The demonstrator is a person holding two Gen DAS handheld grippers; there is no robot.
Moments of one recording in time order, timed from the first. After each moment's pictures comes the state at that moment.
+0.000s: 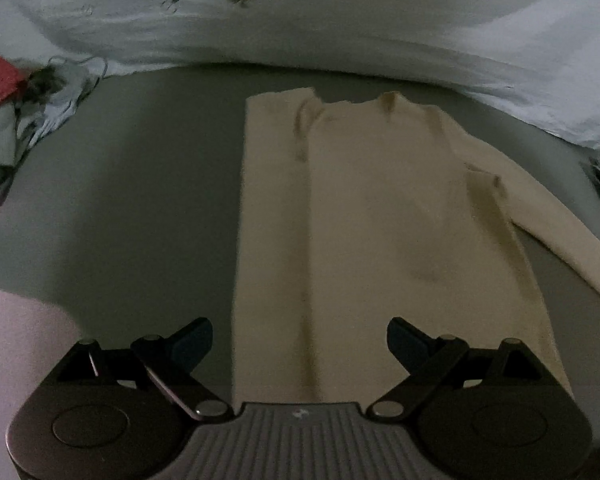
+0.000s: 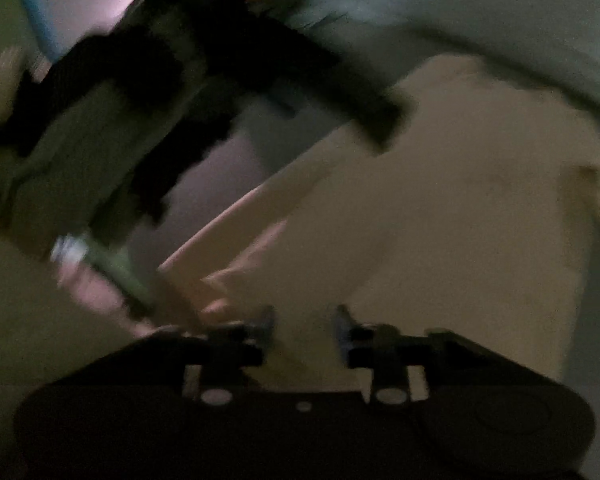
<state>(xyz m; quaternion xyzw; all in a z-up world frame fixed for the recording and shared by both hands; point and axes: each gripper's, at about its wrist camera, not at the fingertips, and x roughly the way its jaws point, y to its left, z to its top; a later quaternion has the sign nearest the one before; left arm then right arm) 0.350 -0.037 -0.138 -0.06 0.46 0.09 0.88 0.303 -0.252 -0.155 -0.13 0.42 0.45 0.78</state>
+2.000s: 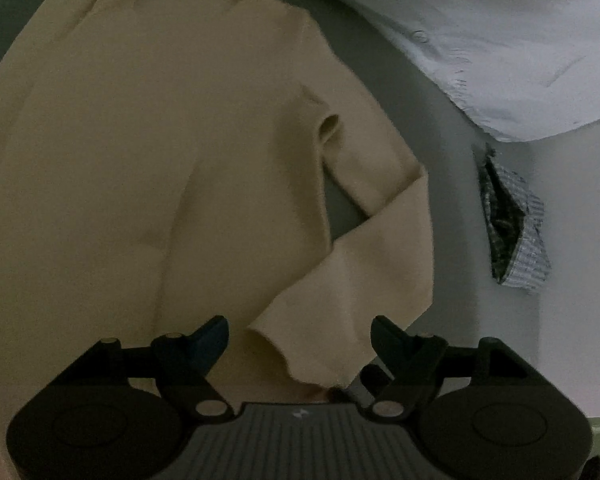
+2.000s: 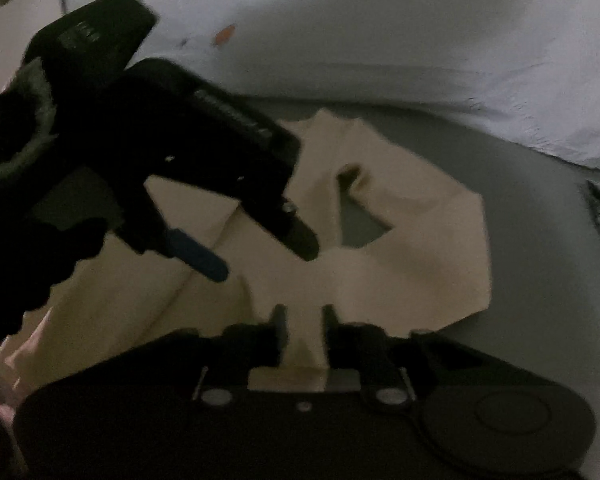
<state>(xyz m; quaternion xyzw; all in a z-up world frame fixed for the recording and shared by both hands) 0.445 -0.096 -0.175 -0.29 0.57 -0.08 0.77 0.352 -0.316 -0.151 -0.08 0.36 0.27 0.89</state>
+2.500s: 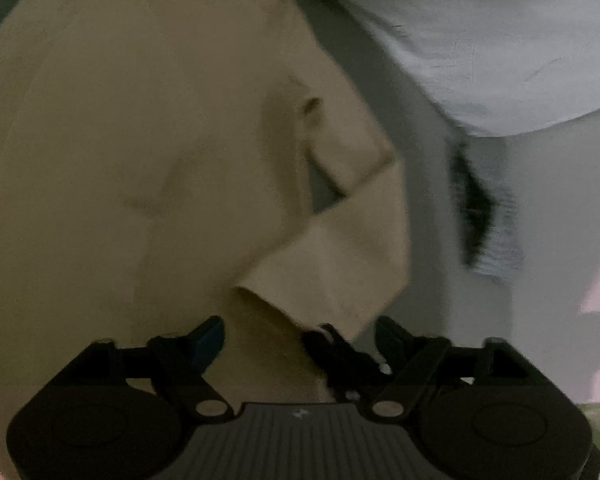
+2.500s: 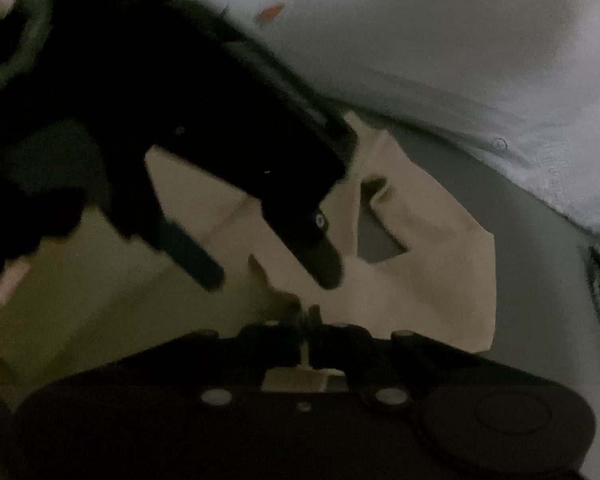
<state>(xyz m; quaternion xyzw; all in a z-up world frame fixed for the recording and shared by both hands) 0.431 -0.090 -0.173 -0.33 0.55 -0.14 0.75 0.346 -0.298 -0.152 -0.15 0.34 0.27 0.89</state>
